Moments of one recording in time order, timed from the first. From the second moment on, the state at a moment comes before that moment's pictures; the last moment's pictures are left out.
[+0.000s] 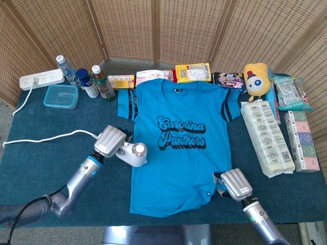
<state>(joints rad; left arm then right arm) -0.75 -1.62 -0.10 -1.27 1.40 1.14 0.25 0.33 -1.43 -0.05 -1.50 -1.59 1.21 -0.12</state>
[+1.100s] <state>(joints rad) -0.86 -1.92 -0.20 -0.53 1.31 0.94 0.00 0.32 -1.43 -0.02 -1.49 -1.51 1.19 -0.16</state>
